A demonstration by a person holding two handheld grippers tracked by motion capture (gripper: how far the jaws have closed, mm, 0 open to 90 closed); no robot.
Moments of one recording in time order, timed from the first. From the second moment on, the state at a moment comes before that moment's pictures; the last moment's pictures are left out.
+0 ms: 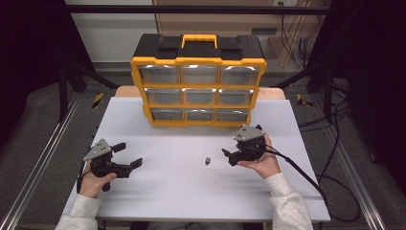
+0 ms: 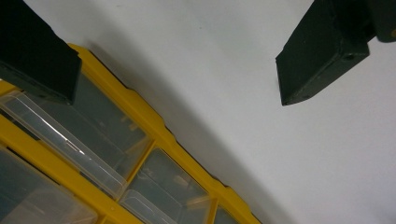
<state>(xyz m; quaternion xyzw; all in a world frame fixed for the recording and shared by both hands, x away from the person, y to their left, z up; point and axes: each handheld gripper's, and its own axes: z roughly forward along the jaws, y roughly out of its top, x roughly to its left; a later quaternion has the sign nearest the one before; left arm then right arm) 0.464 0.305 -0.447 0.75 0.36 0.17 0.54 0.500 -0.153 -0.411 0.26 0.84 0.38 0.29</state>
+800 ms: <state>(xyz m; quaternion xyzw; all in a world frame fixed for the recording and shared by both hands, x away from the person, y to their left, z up) 0.464 0.305 -0.447 0.75 0.36 0.17 0.54 0.514 -0.140 -0.403 0.22 0.87 0.29 0.34</state>
